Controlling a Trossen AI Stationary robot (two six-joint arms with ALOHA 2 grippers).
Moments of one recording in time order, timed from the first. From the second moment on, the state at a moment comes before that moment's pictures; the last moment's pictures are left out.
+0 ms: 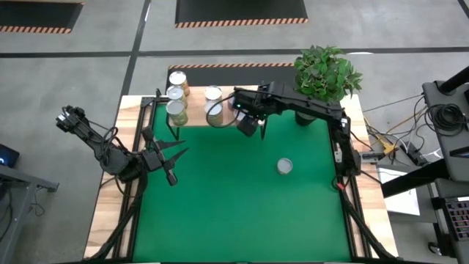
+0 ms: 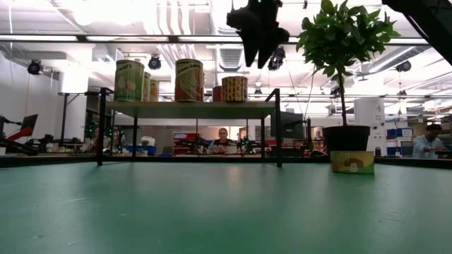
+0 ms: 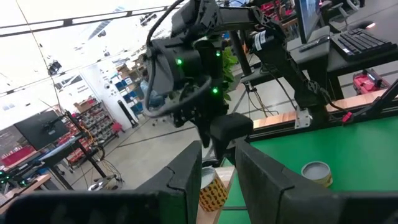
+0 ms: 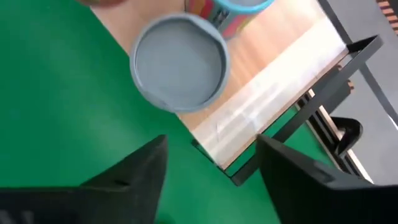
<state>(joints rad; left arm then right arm) -0.65 0.88 0.80 0.17 -1.13 0.52 -0.23 2.04 2.32 -1.53 0.29 0.35</state>
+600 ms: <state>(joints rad) -0.65 0.88 0.80 0.17 -1.13 0.52 -0.22 2.04 2.13 -1.39 0.38 0.32</state>
